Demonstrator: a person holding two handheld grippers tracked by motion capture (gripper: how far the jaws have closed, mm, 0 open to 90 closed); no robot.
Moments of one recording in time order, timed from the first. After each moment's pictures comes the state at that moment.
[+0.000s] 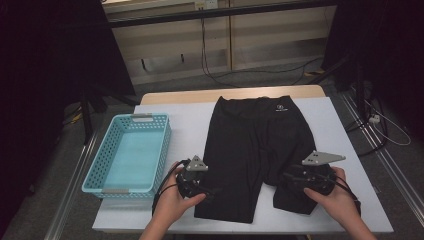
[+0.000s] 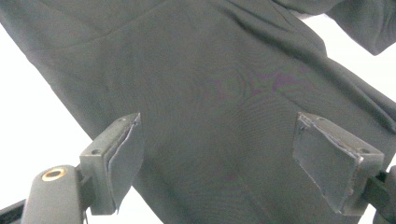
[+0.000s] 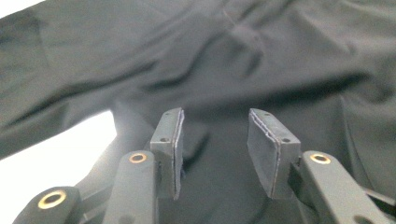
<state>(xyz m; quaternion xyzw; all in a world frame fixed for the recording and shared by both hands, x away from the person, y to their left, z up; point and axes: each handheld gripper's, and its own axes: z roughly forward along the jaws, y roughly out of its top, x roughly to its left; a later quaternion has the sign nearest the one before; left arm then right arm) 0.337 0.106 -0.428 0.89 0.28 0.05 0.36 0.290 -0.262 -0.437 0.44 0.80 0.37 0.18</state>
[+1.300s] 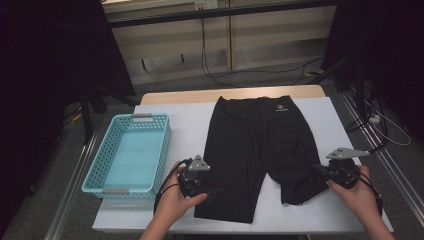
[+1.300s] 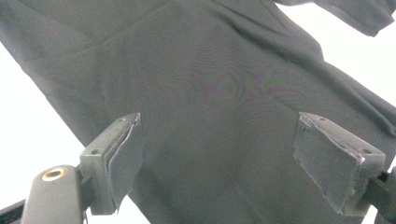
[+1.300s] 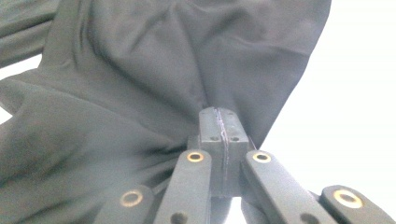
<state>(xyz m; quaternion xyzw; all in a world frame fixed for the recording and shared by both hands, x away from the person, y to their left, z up) 0.338 0.101 -0.428 0.89 0.27 0.05 0.36 0.299 -0.328 -0.450 0.51 0.77 0.32 0.21</state>
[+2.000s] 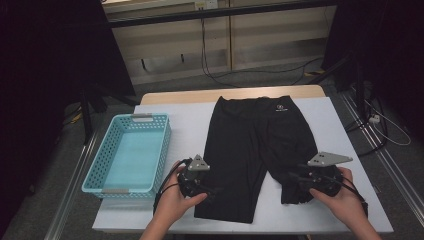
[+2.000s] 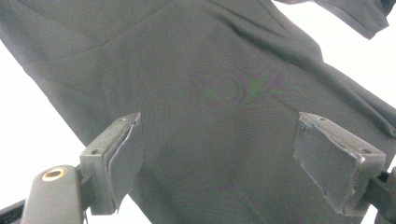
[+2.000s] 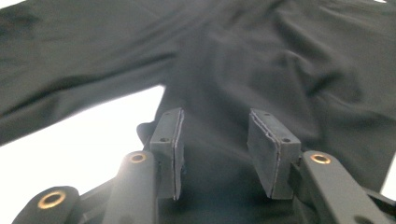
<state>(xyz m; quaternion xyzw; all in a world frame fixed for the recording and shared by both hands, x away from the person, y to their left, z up) 0.338 0.102 -0.426 0.89 0.27 0.05 0.37 0.284 -0.268 -0.429 0.43 0.80 0.37 0.20</state>
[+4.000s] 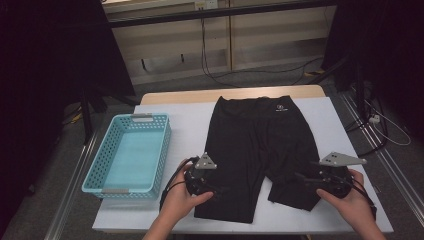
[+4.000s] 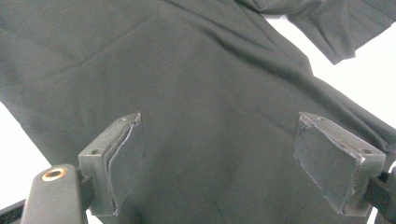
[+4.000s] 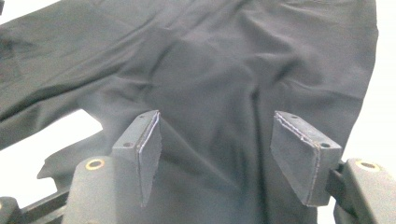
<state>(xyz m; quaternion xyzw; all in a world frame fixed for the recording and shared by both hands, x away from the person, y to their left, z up) 0.342 0.084 -0.427 0.89 0.25 0.04 0.37 0.276 -0.292 -0.430 0.48 0.76 0.38 0.22</state>
